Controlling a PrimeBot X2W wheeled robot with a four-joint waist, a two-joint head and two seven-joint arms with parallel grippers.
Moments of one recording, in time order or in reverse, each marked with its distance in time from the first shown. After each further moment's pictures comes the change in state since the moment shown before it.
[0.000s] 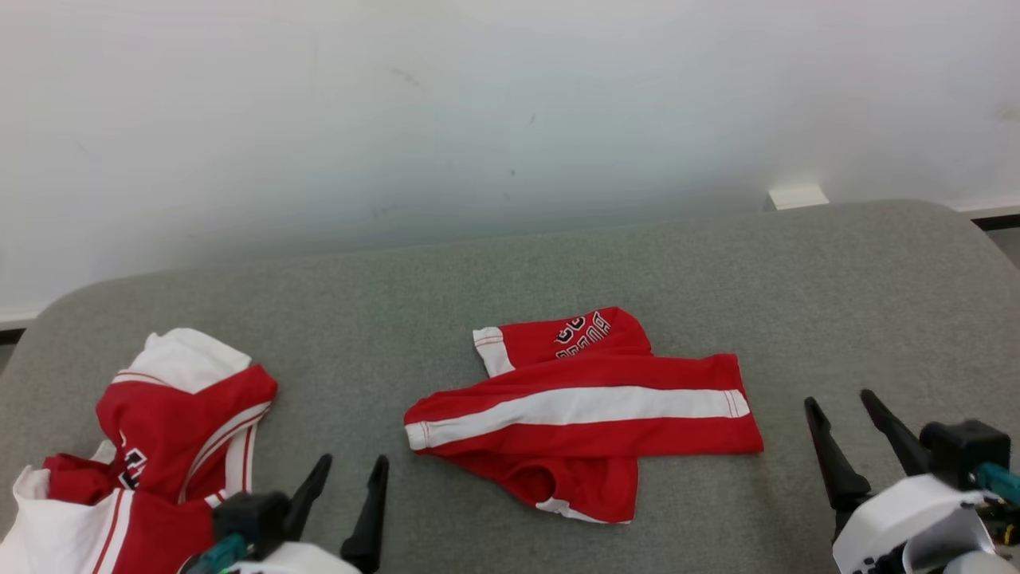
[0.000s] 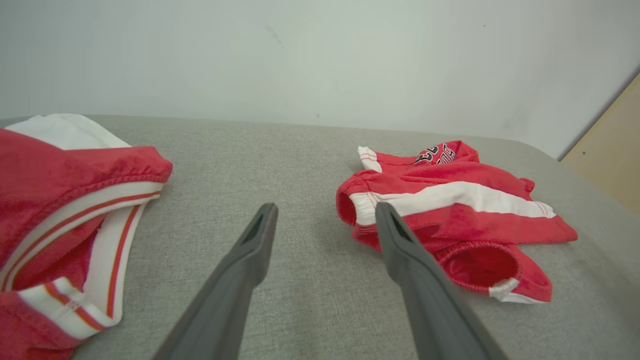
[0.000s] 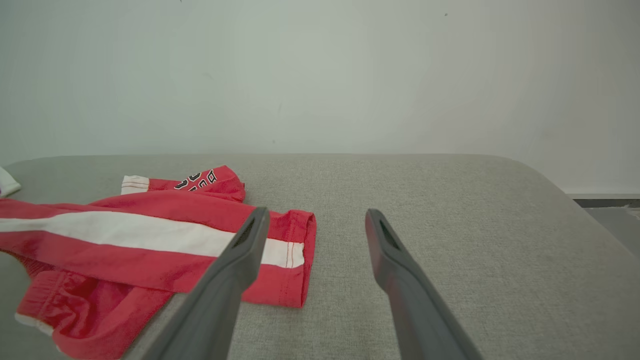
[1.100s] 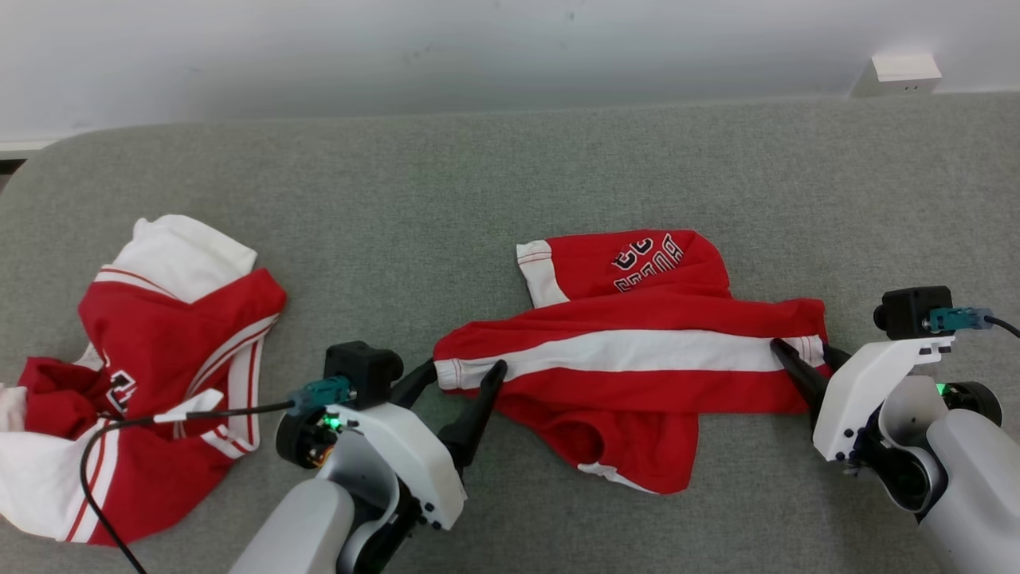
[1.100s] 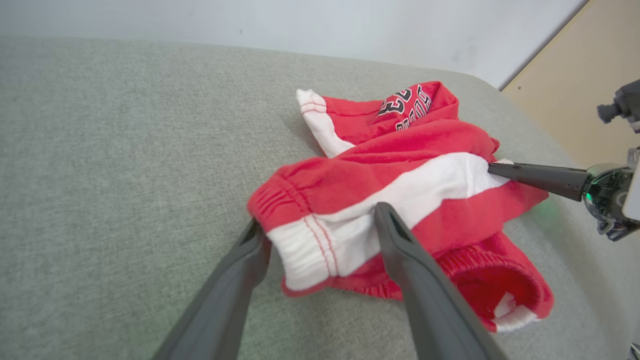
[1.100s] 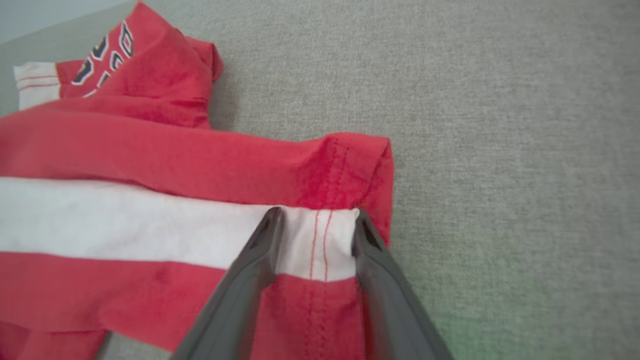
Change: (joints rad) left arm -0.354 0.020 -0.244 0.065 -0.159 -0.079 0.223; right arm -0.460 -0.095 0.383 0.409 0.474 0.000 0.295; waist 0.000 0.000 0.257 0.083
